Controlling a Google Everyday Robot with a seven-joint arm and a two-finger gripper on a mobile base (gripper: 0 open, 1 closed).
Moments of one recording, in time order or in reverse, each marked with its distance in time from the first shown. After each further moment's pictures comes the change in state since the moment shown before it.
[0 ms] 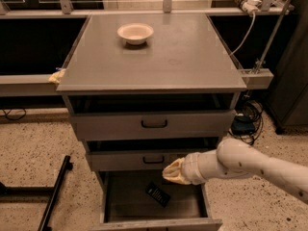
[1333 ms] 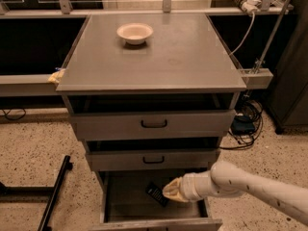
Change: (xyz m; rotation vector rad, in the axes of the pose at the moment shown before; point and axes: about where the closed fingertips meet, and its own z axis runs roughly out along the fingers) arm 0.093 0.029 0.080 -0.054 -0.025 0.003
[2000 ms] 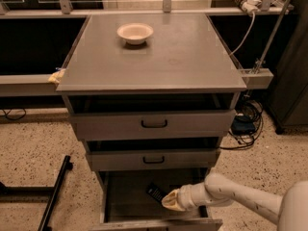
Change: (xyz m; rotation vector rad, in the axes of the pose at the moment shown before) arm 0.095 0.010 0.083 -0.060 -0.024 0.033
